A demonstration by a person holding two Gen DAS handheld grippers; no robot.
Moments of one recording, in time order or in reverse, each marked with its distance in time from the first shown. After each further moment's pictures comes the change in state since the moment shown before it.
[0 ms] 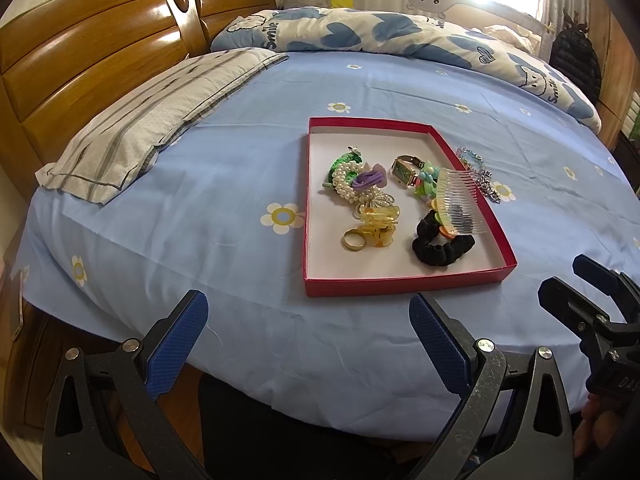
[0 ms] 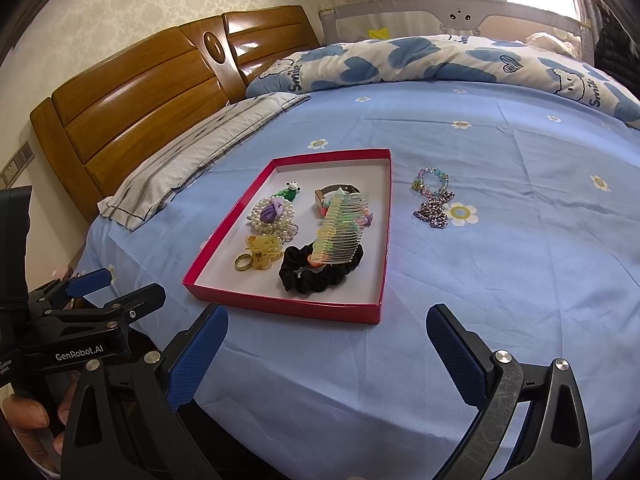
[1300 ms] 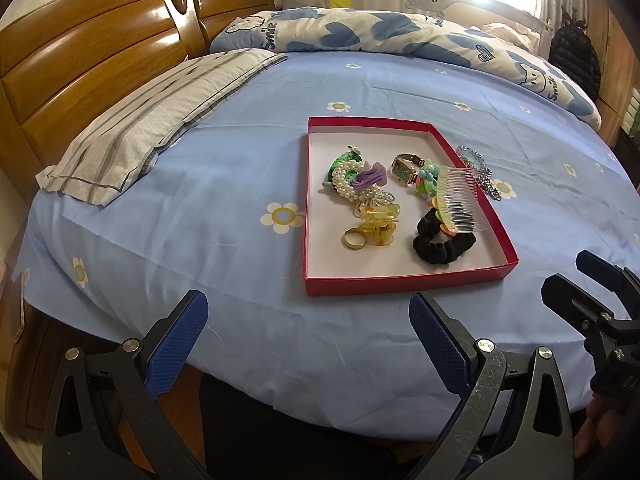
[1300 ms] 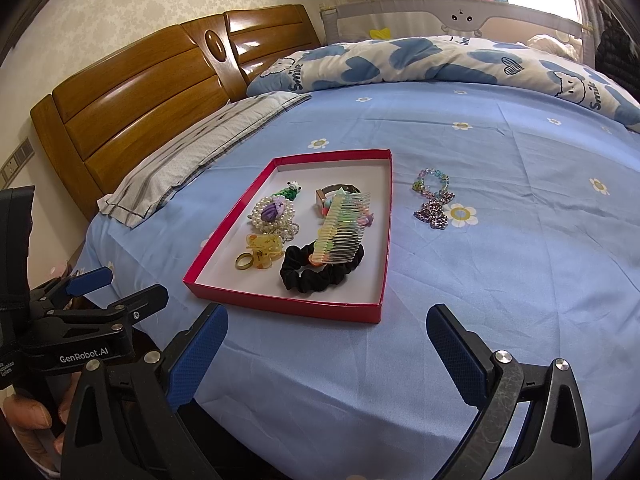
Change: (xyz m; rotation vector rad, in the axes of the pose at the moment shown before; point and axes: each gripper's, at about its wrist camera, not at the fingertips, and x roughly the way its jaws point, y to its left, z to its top) left arm 0.002 -0.002 0.000 0.011 -0.002 0.004; right arm -0.001 0.001 -0.001 -0.005 -0.002 -0.003
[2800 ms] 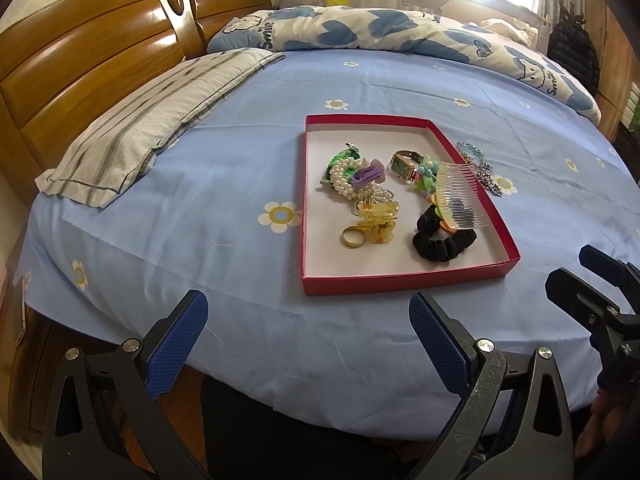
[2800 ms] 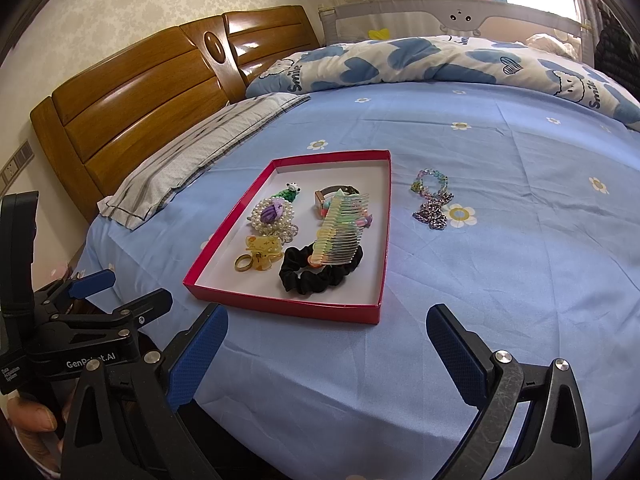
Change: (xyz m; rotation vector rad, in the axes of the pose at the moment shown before) left arm 0.003 -0.001 0.001 0.015 0.004 0.003; right arm -0.001 -0.001 0.000 -0.002 0.002 0.000
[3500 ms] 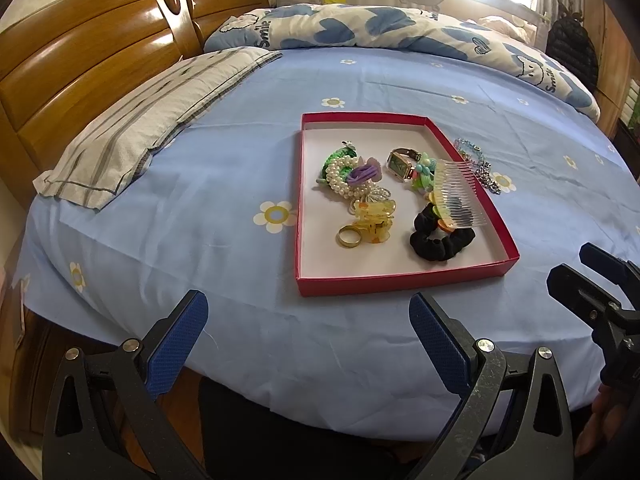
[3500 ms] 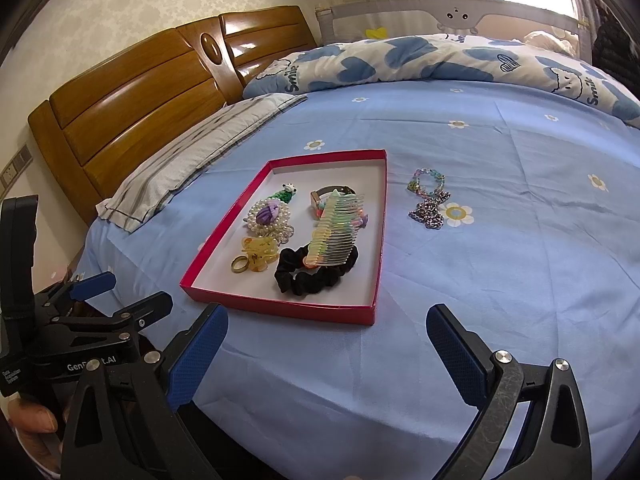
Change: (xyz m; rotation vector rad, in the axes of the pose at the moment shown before) left arm 0.004 -0.003 0.002 0.010 0.008 -0.005; right arm -0.002 -0.003 0.003 0.008 0.002 -0.002
